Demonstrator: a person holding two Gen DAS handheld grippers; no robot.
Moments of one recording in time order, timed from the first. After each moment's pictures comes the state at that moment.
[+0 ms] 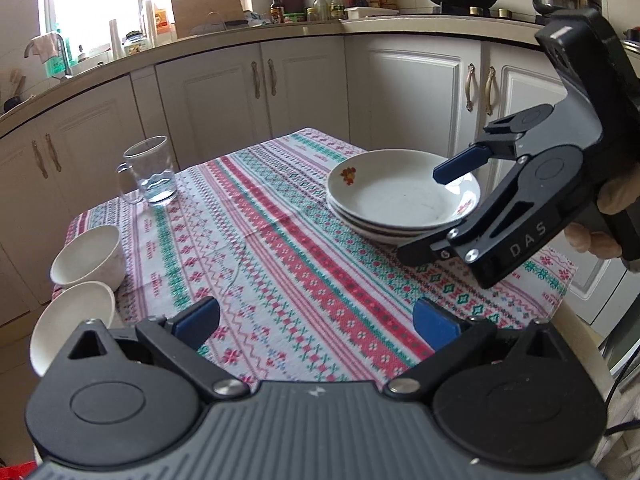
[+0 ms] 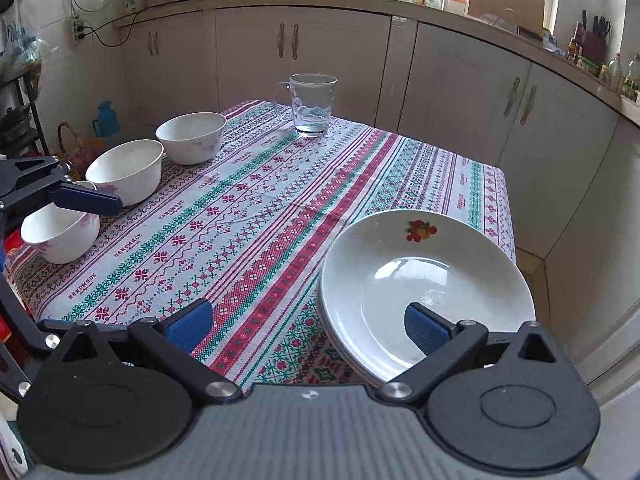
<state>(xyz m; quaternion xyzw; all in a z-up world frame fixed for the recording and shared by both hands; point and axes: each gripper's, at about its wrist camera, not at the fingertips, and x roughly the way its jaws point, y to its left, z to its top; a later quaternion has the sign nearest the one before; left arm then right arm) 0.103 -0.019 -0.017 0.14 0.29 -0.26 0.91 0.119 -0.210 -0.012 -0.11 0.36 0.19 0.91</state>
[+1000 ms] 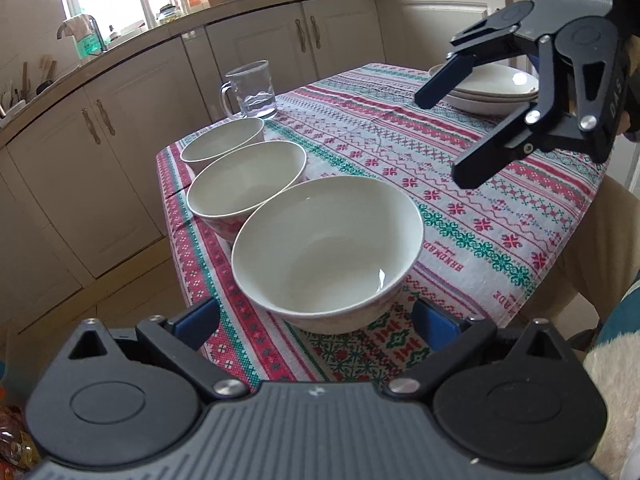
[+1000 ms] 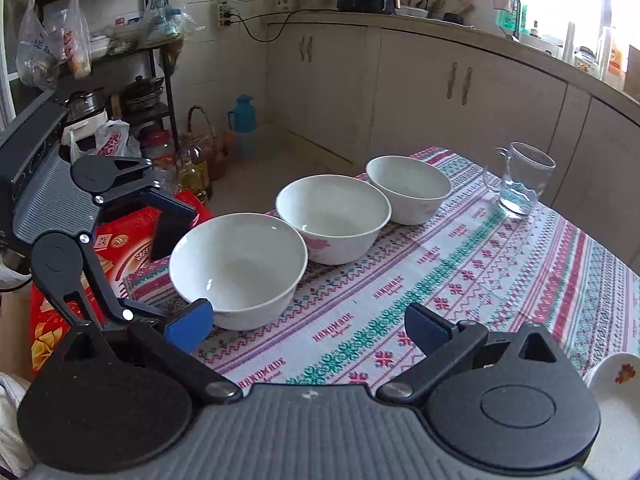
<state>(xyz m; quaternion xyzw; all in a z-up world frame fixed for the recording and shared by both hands) 0.090 0.156 -0.061 0.21 0.31 -0.23 0.90 0.113 -0.037 -0.014 -0.15 0.32 0.39 0.85</state>
